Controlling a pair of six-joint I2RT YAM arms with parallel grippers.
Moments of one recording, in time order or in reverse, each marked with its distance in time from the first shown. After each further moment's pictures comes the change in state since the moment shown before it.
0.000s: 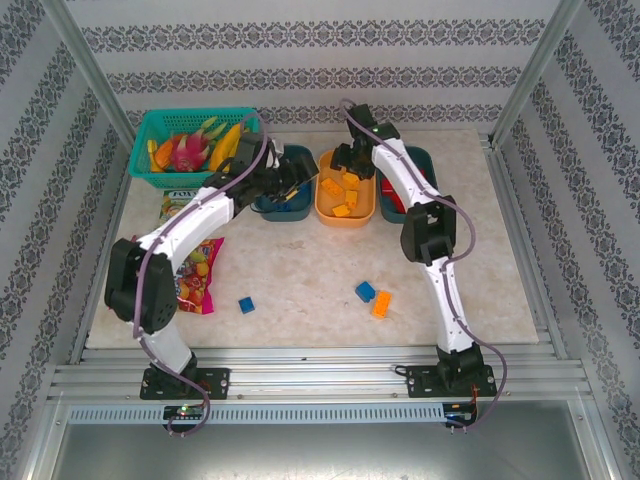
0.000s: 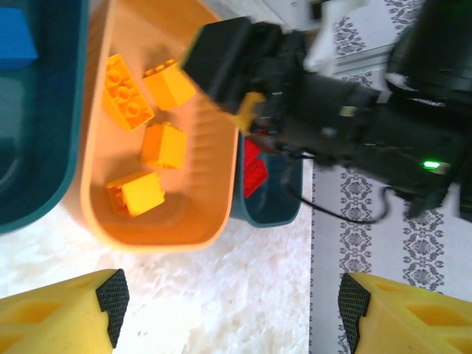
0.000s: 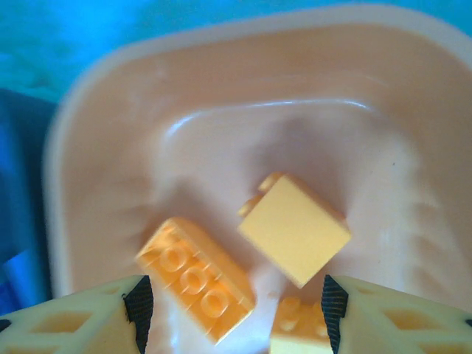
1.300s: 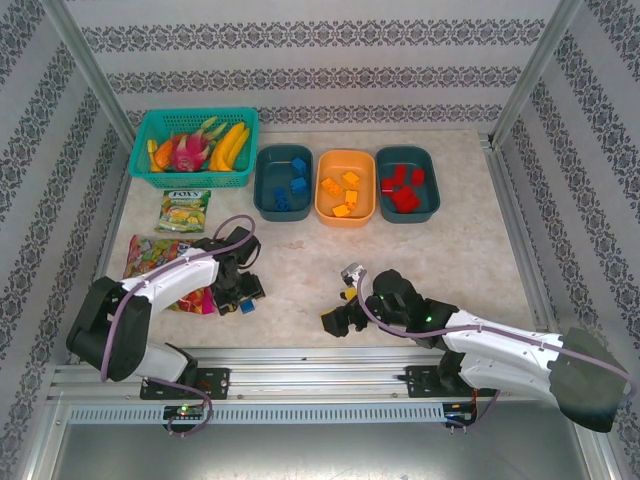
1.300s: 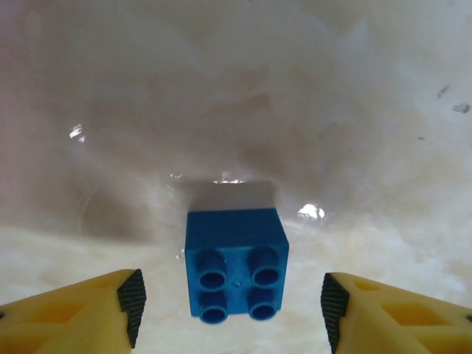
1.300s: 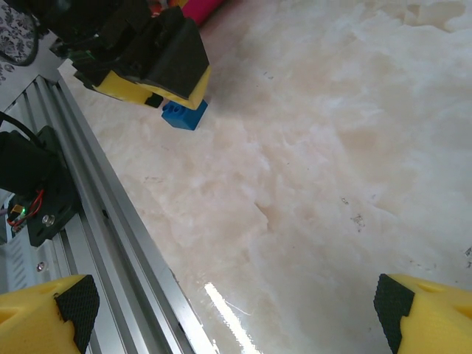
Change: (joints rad) left arm -0.068 -0.269 -0.644 -0.519 -0.288 0.012; right arm 0.577 -1.521 -2.134 1.118 -0.176 -0.131
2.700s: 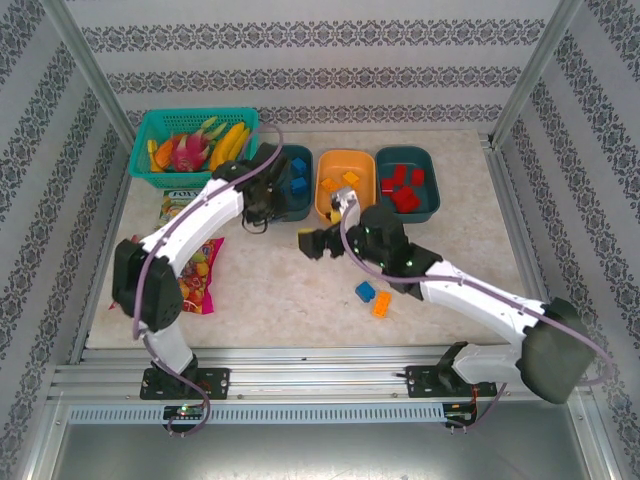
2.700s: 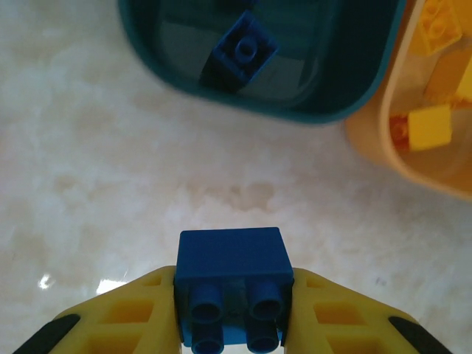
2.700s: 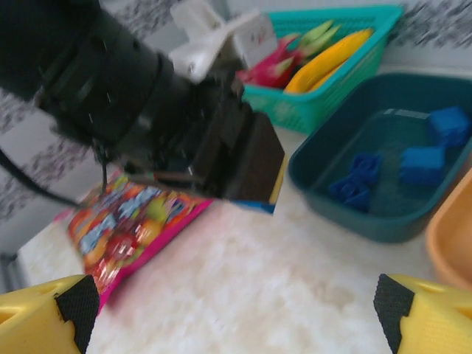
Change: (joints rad) left arm -0.003 0.378 0.891 -0.190 -0.159 0.171; right arm -0.179 0.314 0.536 0.033 0.121 -0.084
